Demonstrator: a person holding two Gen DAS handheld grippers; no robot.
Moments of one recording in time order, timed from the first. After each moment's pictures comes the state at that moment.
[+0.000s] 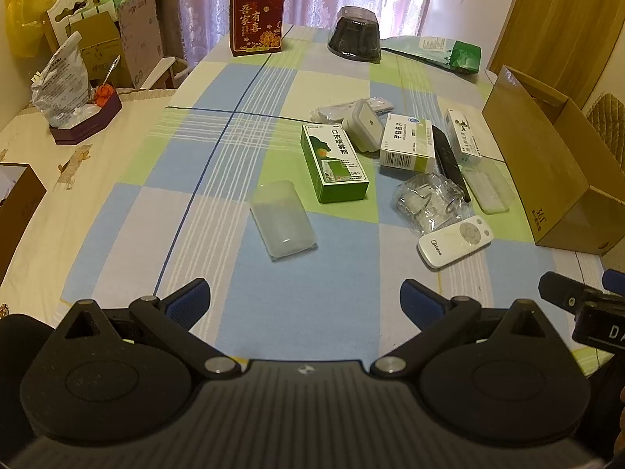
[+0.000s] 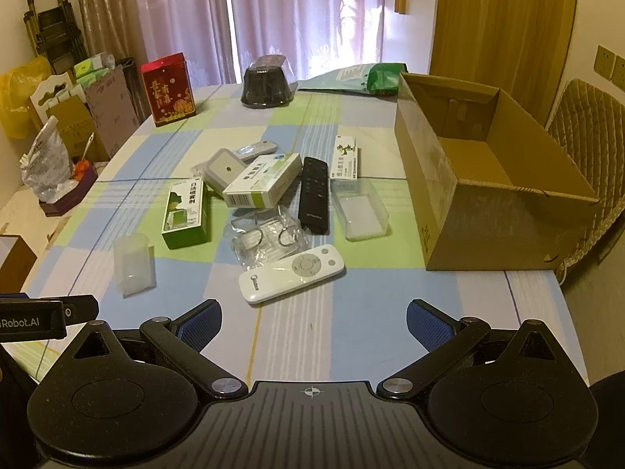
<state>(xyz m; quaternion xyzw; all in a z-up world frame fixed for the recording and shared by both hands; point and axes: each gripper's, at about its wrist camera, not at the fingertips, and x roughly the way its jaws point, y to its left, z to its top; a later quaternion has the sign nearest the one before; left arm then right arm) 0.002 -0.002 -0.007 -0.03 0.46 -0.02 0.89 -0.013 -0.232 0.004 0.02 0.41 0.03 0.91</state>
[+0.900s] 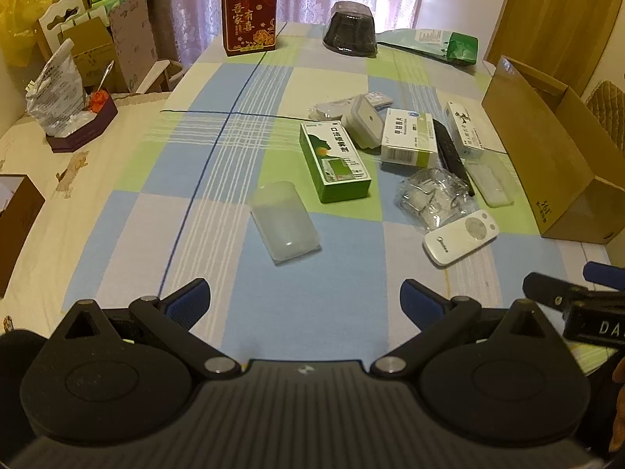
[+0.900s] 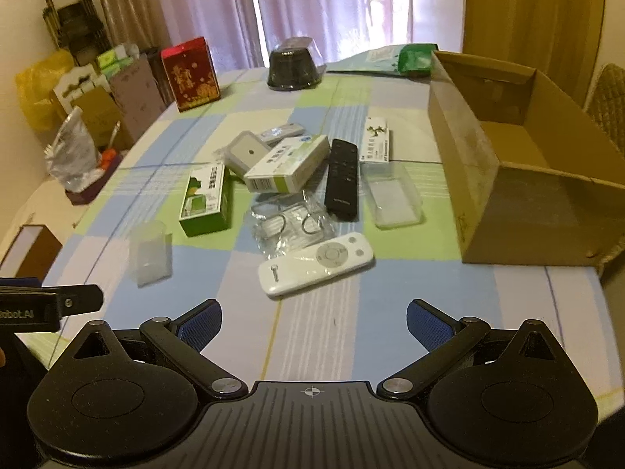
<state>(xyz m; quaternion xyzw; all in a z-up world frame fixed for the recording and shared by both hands) 0.013 0.001 -0.012 -0.01 0.46 -0.02 0.89 0.008 -0.242 -0.022 0.03 0.43 0.09 0.90</state>
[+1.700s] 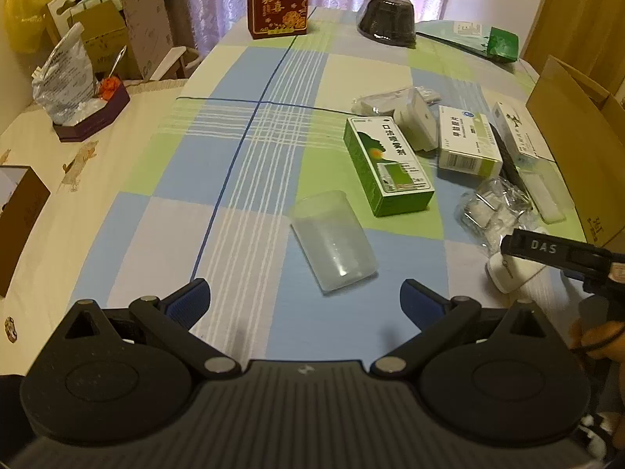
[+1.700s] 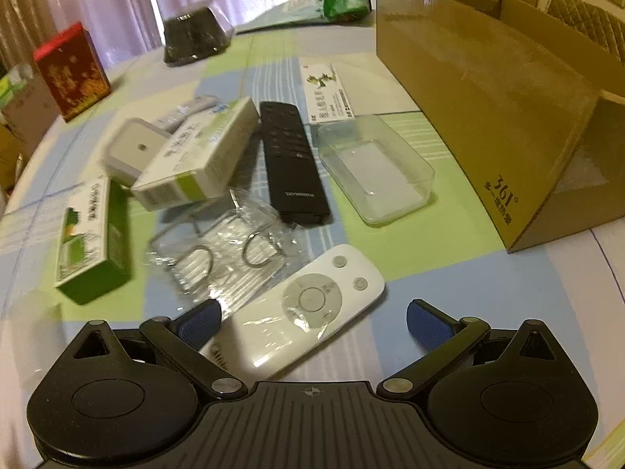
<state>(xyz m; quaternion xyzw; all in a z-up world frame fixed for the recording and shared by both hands) 0.063 0.034 -0.052 -0.02 0.48 0.00 0.88 0.117 -0.223 -0.115 0.09 0.47 -0.06 0.88</state>
